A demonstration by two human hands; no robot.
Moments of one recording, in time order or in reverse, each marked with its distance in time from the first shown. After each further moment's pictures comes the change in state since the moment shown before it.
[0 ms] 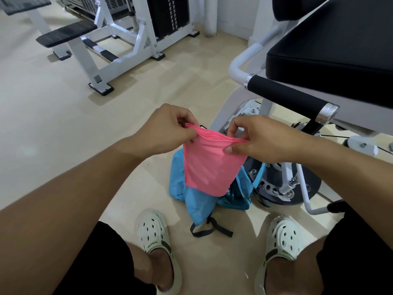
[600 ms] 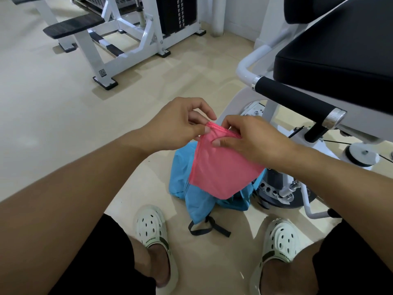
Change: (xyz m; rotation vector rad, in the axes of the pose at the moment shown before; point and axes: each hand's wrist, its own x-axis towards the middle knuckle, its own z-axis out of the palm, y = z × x) left_hand -0.002 0.008 0.000 -0.143 -0.096 0.091; right_hand 0.012 -0.016 0.018 -0.010 0.144 -0.082
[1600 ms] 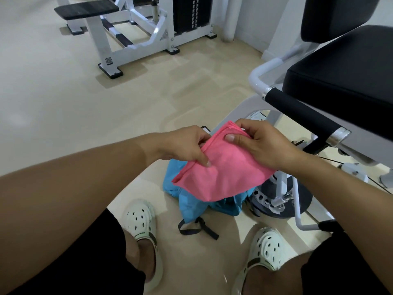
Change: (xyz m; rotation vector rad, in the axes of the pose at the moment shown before) left_hand 0.017 -0.053 0.022 0.012 -0.322 -0.213; right_hand 0.006 0.020 -0.003 0.263 -0.033 -0.097
